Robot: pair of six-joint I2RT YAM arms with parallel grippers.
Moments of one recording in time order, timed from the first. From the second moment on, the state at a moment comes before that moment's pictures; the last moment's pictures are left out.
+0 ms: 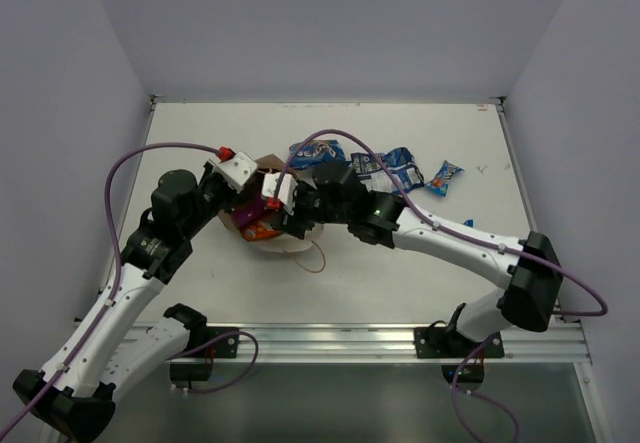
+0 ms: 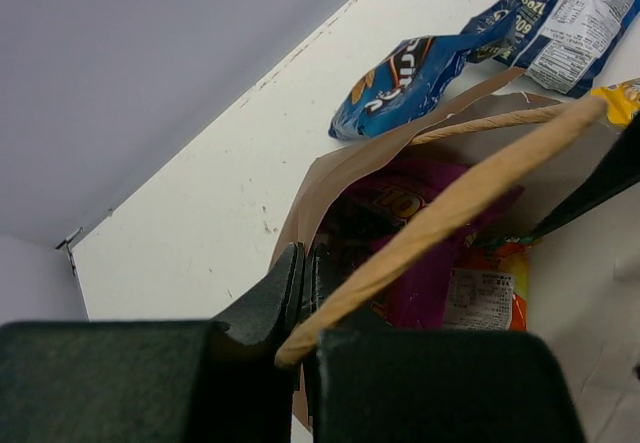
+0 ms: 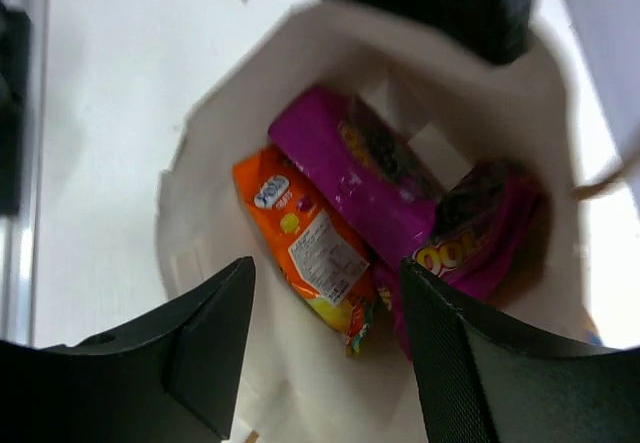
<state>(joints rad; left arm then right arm) -0.44 0.79 0.87 -0.29 0.07 0.41 1.02 1.46 1.25 -0.16 -0.26 -0.41</state>
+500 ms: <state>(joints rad) -0.44 0.79 0.87 -0.30 0.08 0.40 1.01 1.72 1.24 -0.18 -0.23 -0.55</state>
